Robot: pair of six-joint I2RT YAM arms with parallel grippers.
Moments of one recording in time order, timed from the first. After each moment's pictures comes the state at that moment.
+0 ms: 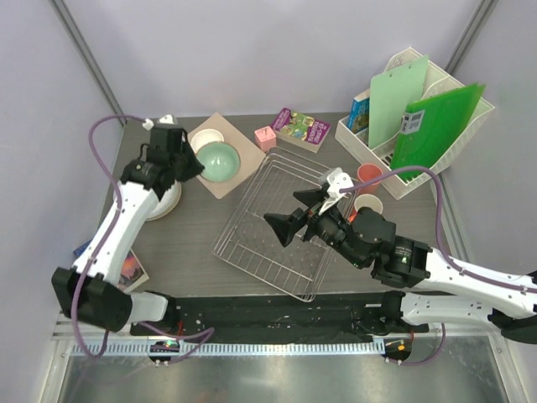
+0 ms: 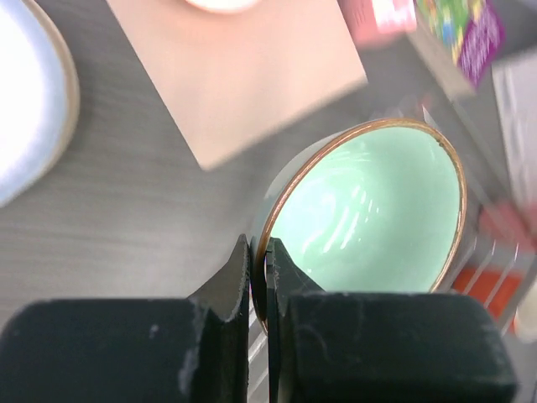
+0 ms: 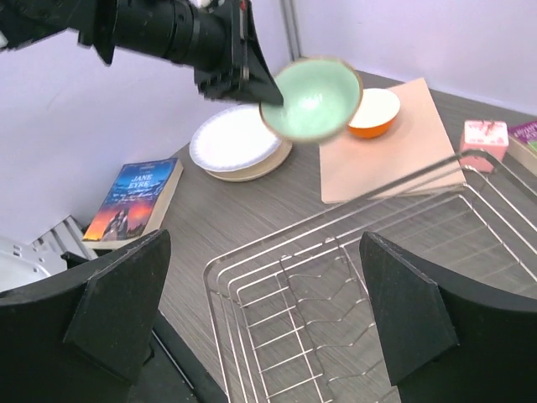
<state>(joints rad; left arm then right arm) -0.30 1.31 1.32 -0.69 -0.10 -0.61 1.23 0.90 0.96 -0.03 0.43 0.21</state>
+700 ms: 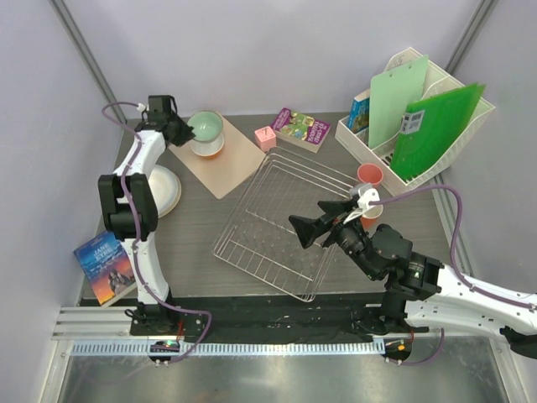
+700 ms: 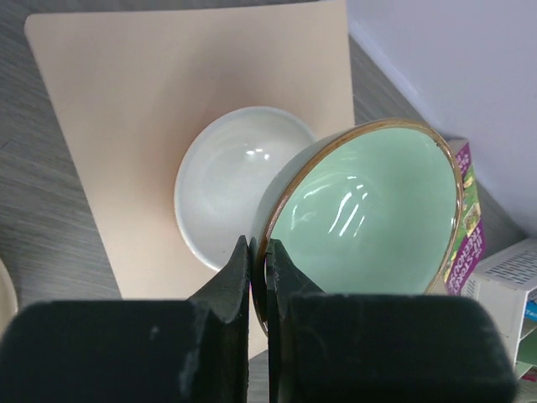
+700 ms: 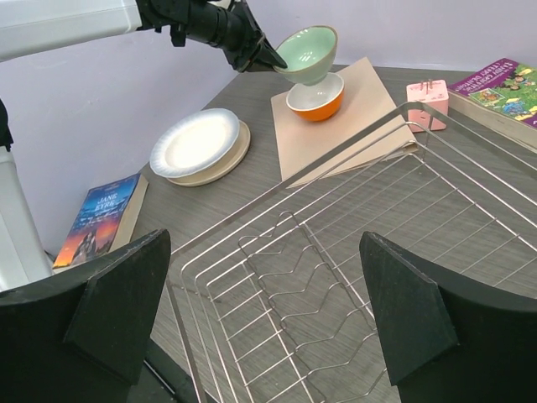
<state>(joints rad) 0.00 2.06 1.78 -0.42 0.07 -0.76 1.19 0.67 0.69 0.03 0.55 0.31</state>
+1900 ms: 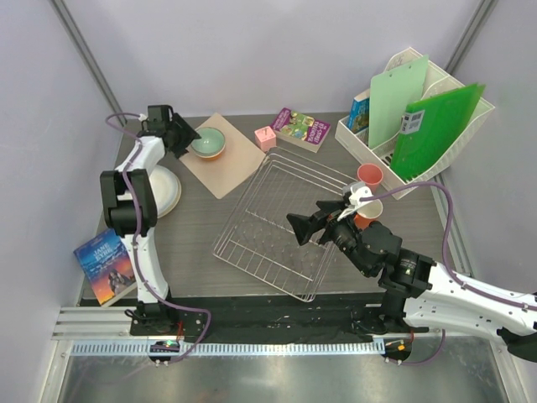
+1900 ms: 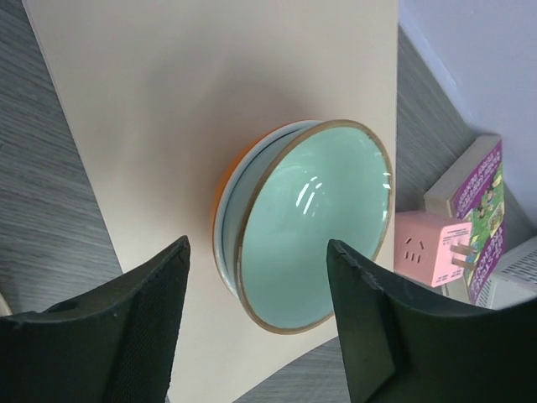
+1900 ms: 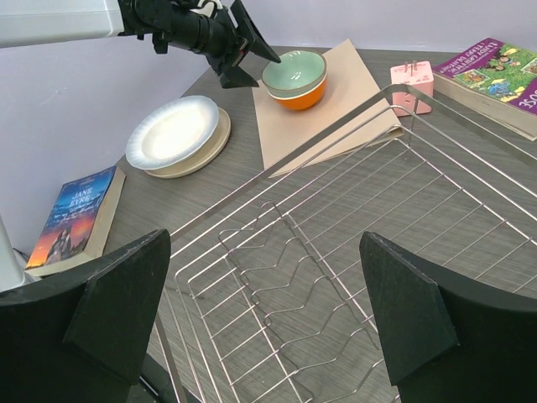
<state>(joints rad) 0.04 2.13 1.71 -0.33 0.14 -0.77 1.14 0.71 0.67 0.04 0.53 0.33</state>
